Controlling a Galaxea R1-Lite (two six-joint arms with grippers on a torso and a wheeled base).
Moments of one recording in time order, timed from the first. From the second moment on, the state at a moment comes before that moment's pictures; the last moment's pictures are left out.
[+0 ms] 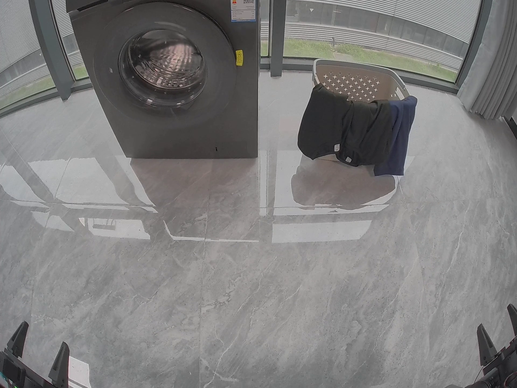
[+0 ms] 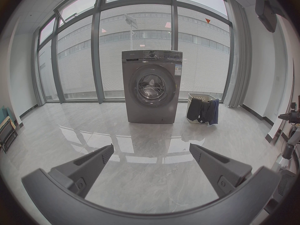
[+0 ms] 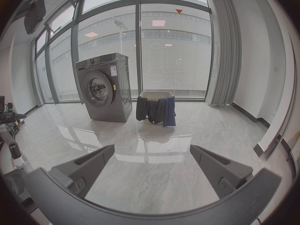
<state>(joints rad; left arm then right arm) 0.00 0.02 -0.02 0.00 0.00 -0.01 0.01 0.02 -0.02 0.00 0.01 0.00</state>
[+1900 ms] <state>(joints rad) 0.00 0.02 -0.02 0.00 0.01 -0.03 0.00 0.02 -0.02 0.00 0.01 -0.01</state>
